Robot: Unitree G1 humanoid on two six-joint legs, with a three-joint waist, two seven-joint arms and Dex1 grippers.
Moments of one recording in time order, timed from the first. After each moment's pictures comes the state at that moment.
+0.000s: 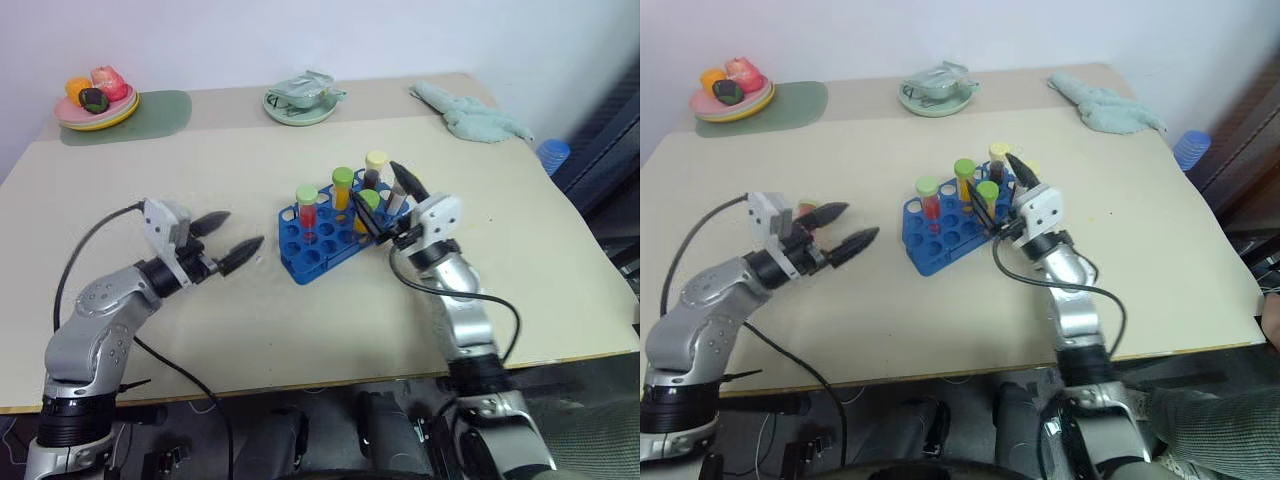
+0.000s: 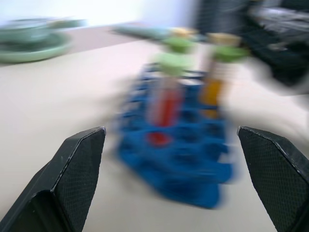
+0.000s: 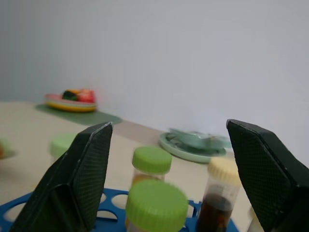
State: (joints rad) left arm -0.20 0.56 0.23 -0.29 -0.57 0.54 -0.57; right arm -0.34 -0.26 0.02 -0.03 0.19 -0.21 0.51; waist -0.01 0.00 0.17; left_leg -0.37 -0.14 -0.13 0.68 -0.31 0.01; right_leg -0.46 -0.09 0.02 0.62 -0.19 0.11
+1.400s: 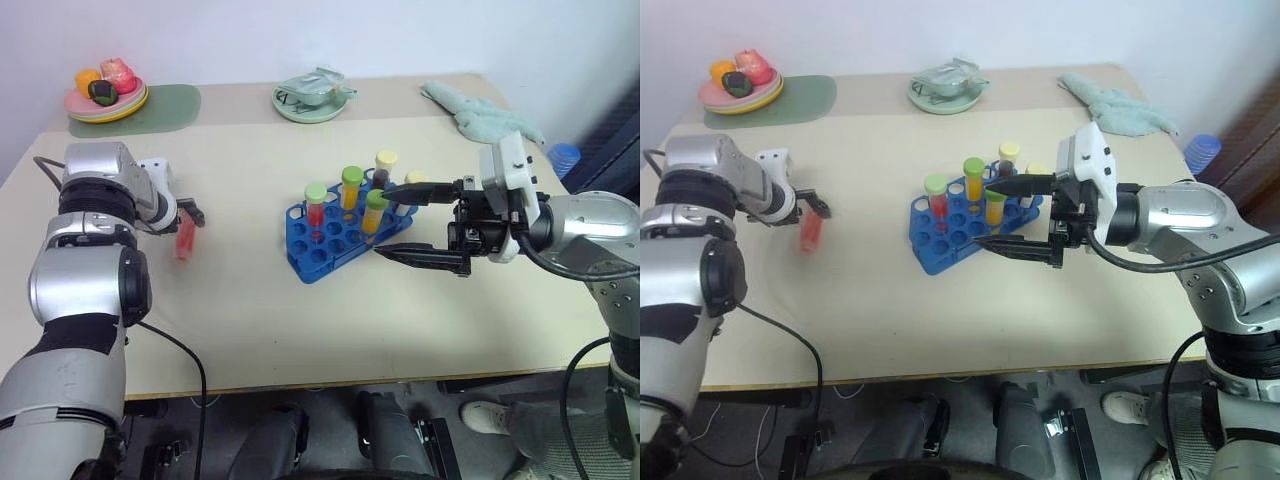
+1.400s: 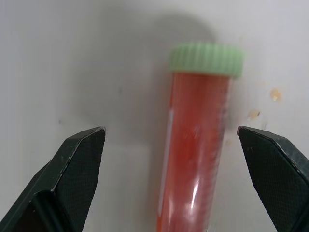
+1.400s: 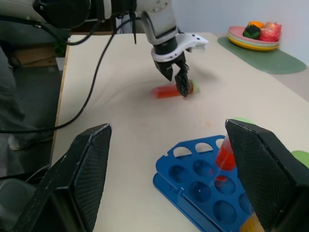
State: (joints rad) left arm -1.31 0.58 0.09 1.16 -0.18 1.20 -0.15; right arm -0.55 -0.86 -0.06 -0.44 0.82 0.69 0.97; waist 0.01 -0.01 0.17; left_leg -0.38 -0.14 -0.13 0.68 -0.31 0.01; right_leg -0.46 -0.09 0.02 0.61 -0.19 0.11
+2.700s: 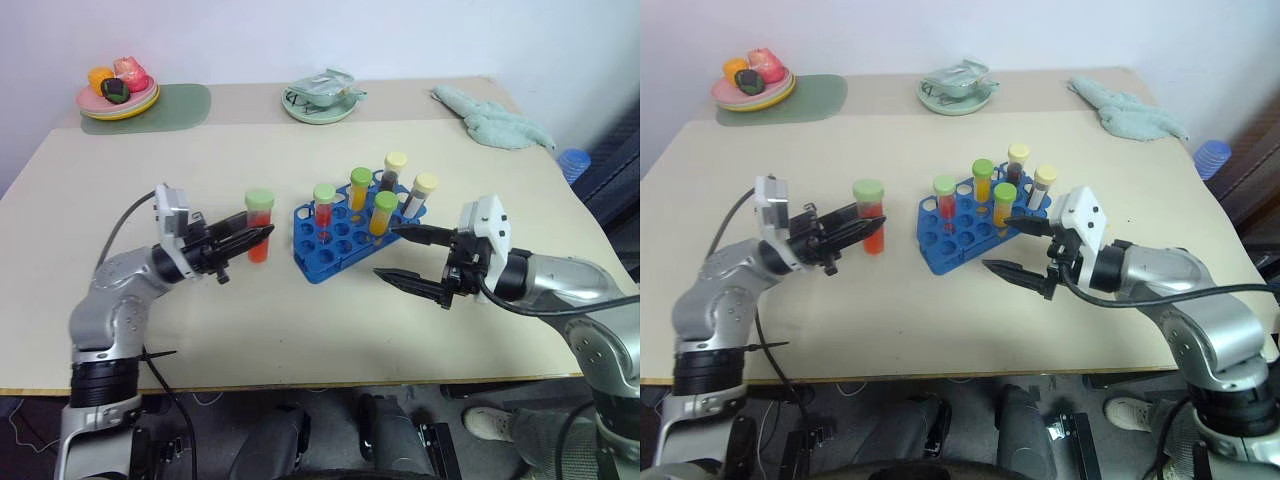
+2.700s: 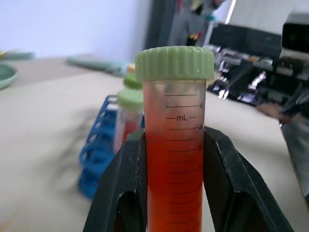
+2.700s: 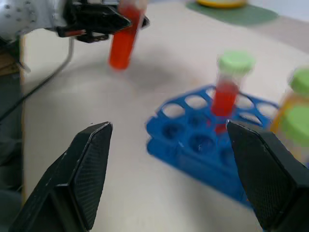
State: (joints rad) left arm -0.37 0.43 0.22 -0.07 -0.59 0.40 -1.12; right arm -0.20 -0.77 -0.15 -0.58 0.72 0.71 0.77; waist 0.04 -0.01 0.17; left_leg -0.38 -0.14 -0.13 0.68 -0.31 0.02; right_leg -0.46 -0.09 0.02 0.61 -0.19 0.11
